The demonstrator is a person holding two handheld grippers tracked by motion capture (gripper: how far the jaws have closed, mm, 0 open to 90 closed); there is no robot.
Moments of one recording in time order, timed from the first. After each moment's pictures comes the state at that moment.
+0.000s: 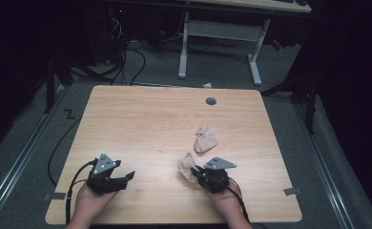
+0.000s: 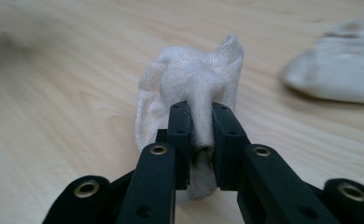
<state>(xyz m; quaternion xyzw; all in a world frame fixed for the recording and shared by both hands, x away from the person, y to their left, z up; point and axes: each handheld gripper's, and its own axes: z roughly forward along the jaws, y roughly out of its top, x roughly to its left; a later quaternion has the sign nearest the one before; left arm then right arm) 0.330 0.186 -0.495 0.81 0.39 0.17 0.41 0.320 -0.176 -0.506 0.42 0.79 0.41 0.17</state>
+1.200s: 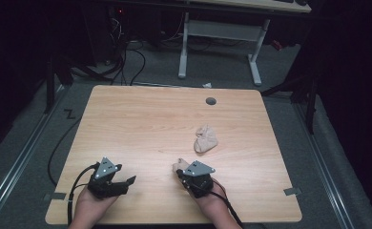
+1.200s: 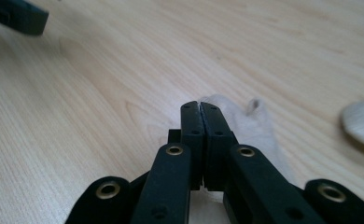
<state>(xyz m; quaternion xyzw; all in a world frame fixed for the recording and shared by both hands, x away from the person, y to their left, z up) 0.320 0.181 -0.499 0.82 0.38 0.16 0.41 0.309 -0.128 -0.497 0.35 0.82 0.40 0.20</state>
